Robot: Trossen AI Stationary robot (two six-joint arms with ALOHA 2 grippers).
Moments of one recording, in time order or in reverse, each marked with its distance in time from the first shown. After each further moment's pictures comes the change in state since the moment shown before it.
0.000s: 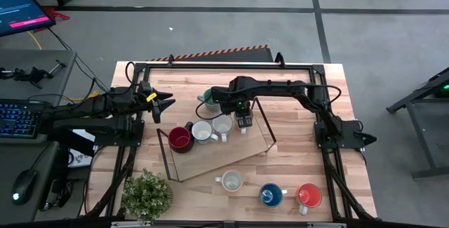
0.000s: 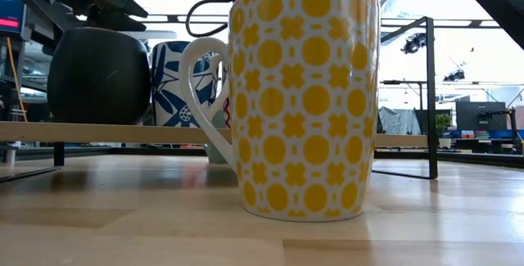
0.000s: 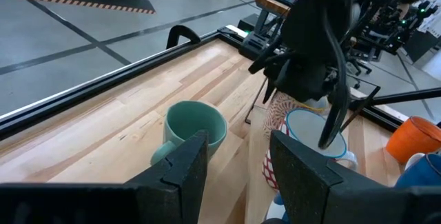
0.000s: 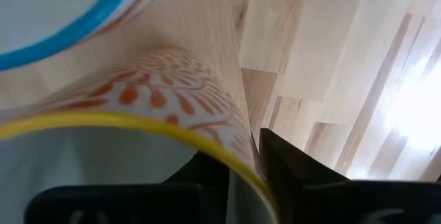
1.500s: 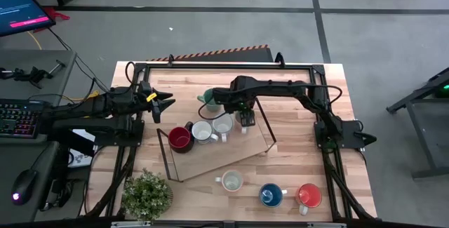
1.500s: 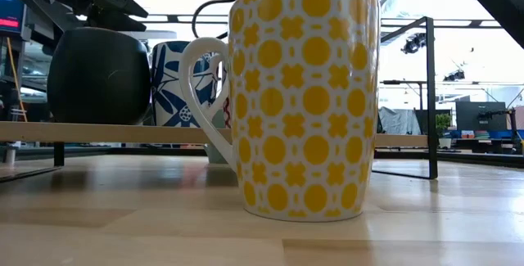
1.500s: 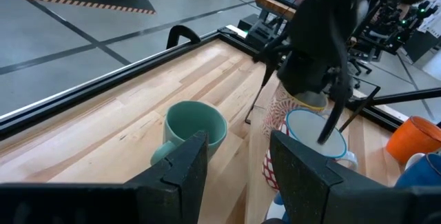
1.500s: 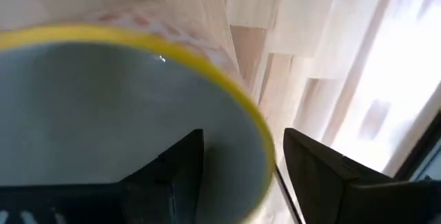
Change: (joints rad) left arm 0.000 0.000 0.000 0.000 0.000 0.001; right arm 0.006 -0.005 0.029 -0.122 0.071 0.078
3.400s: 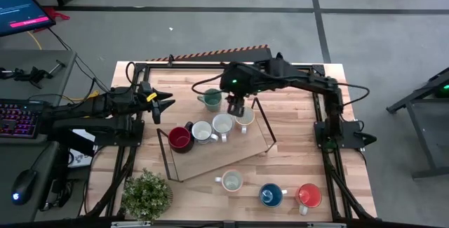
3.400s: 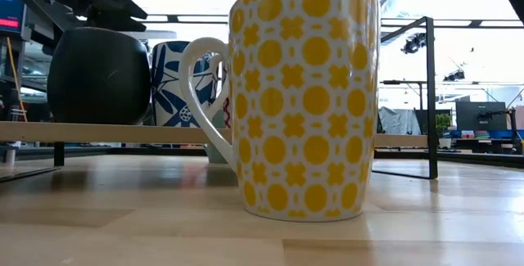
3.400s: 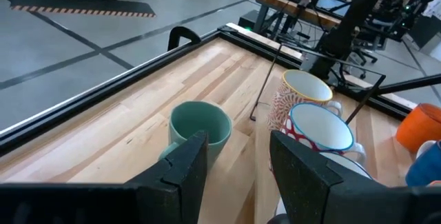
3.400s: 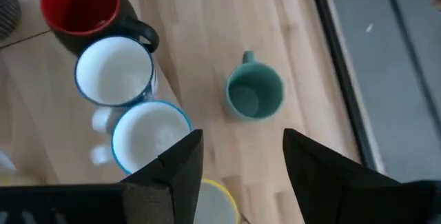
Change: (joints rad) left arm 0.000 0.000 0.000 -0.006 0.001 0.063; right arm 0.065 -0.195 0.319 0.193 0.017 0.229
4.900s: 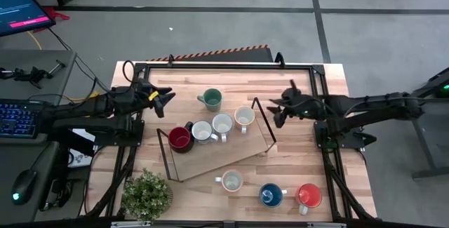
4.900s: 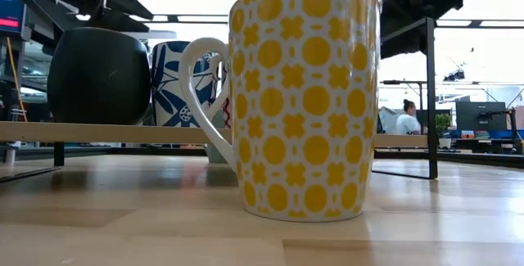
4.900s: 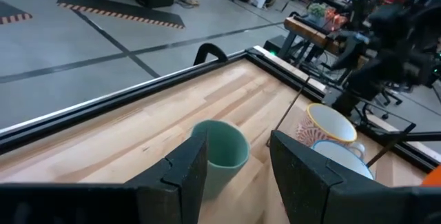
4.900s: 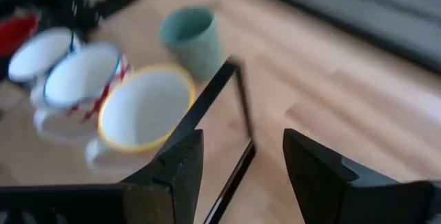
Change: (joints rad) left arm 0.000 0.034 0.000 0.062 -0.133 -0.116; right arm 0.079 -1.068 -1.633 0.905 0.240 0.568
